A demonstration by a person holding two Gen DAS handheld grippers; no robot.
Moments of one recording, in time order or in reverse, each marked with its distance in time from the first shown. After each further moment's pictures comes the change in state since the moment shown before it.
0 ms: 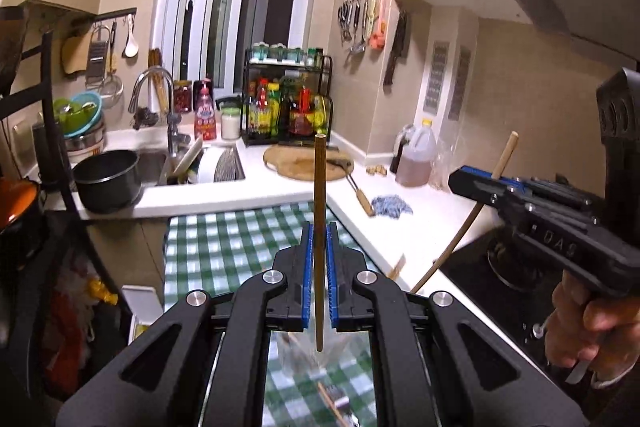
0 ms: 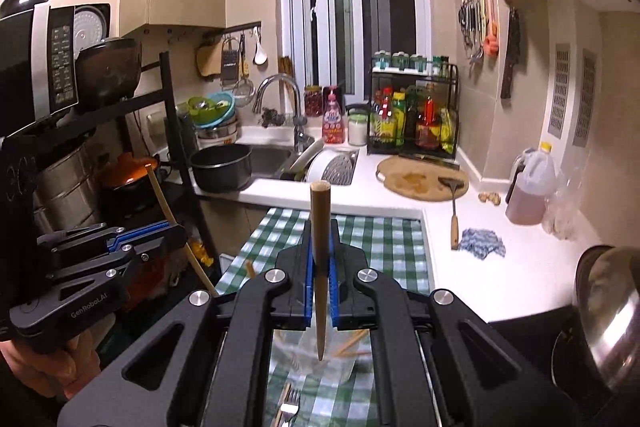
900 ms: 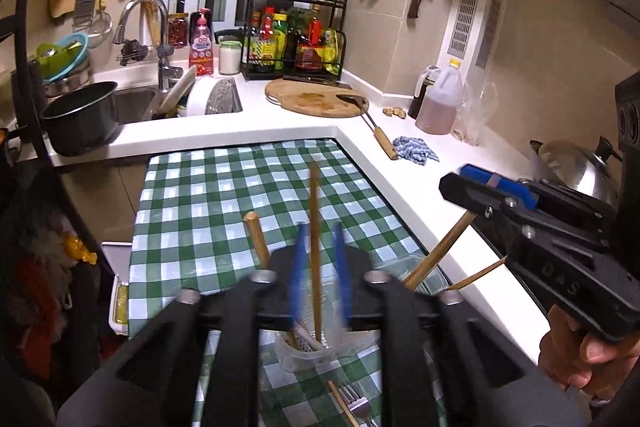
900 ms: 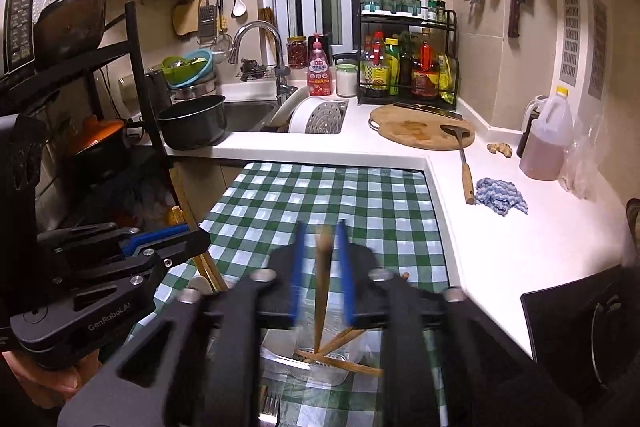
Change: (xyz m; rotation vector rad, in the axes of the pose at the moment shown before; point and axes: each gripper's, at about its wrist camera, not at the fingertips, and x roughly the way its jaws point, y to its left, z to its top) left arm 0.108 0.026 -0.061 -0.047 0.177 0.006; right arm 0.107 -0.018 -0.069 0.040 0.137 -0.034
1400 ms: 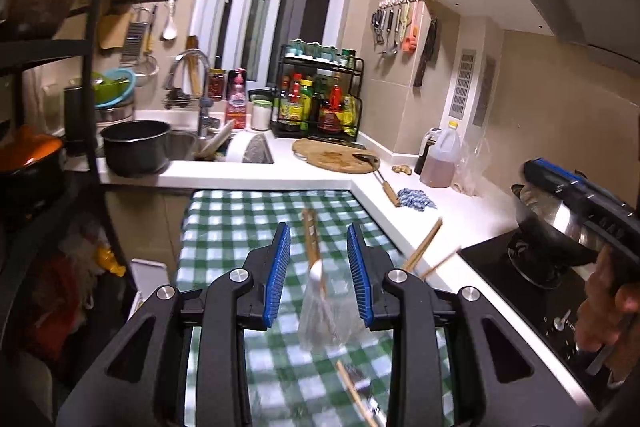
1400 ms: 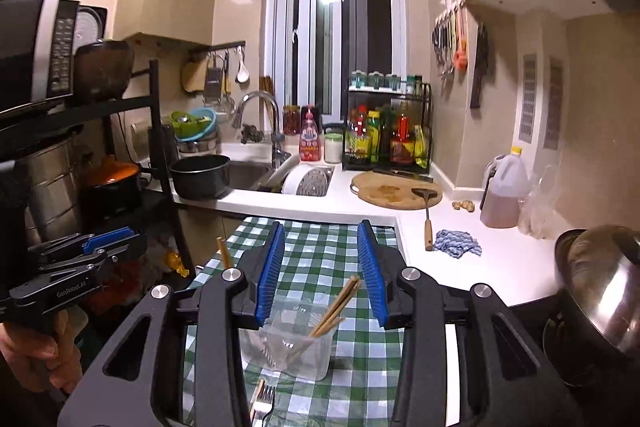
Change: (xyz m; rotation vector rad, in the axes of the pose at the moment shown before) left arm -0.131 -0.001 -0.056 -0.039 -0.223 0.077; right arm -0.144 0.006 -0.023 -0.039 -0.259 -0.041
